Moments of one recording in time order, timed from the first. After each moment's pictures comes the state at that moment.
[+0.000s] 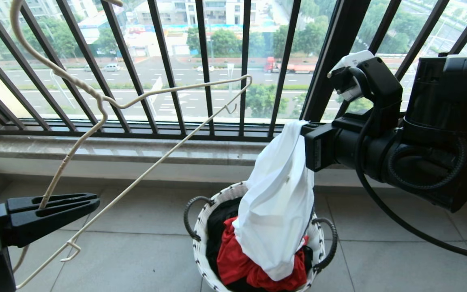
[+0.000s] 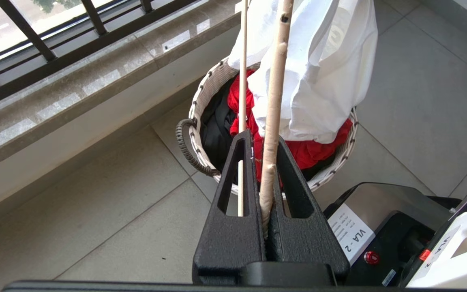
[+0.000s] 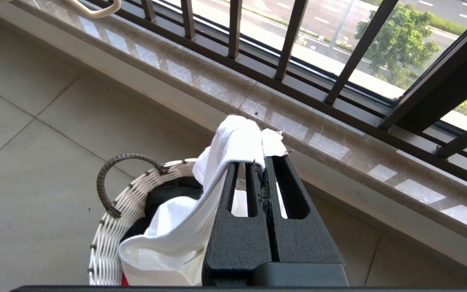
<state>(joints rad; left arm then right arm) -0.26 0.91 -0.74 0.03 -0.45 0.25 0.71 1.54 -1.06 -0.40 -0.30 -0.14</state>
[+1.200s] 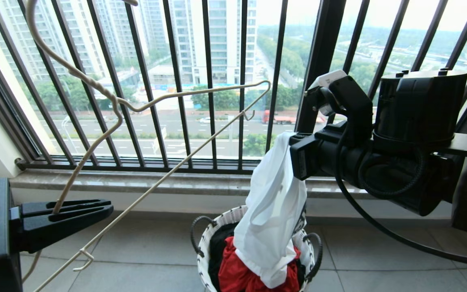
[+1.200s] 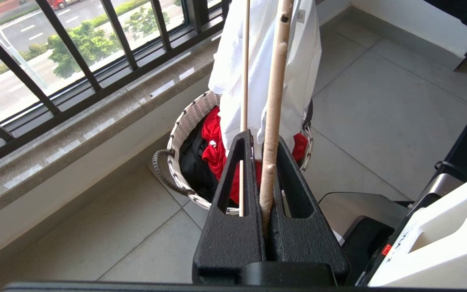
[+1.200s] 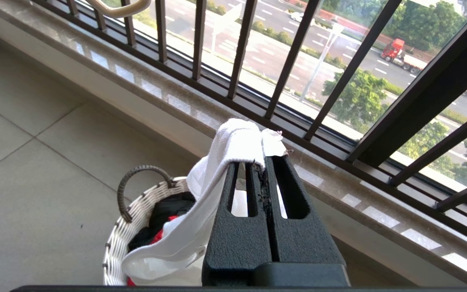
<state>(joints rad) -0.34 0.94 -0.75 0.03 -0.45 0.18 0.71 1.61 -1.06 -0.40 -0.30 -0.13</state>
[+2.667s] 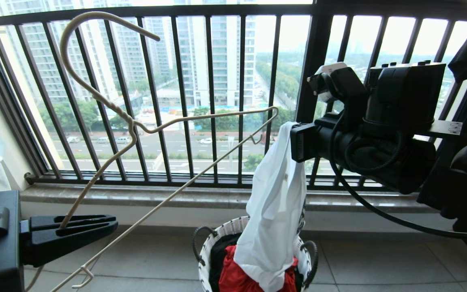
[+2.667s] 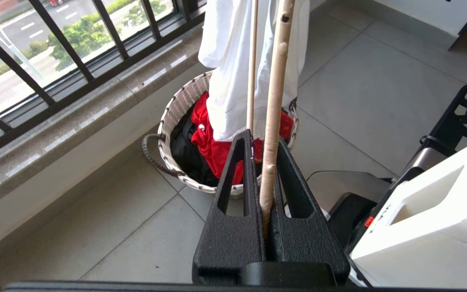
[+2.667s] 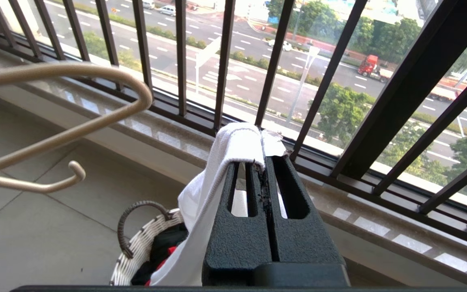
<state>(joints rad) -0.37 0.96 -0.78 0.14 -0.44 0.19 0.64 1.67 -1.14 -0.40 -0.30 -0.06</state>
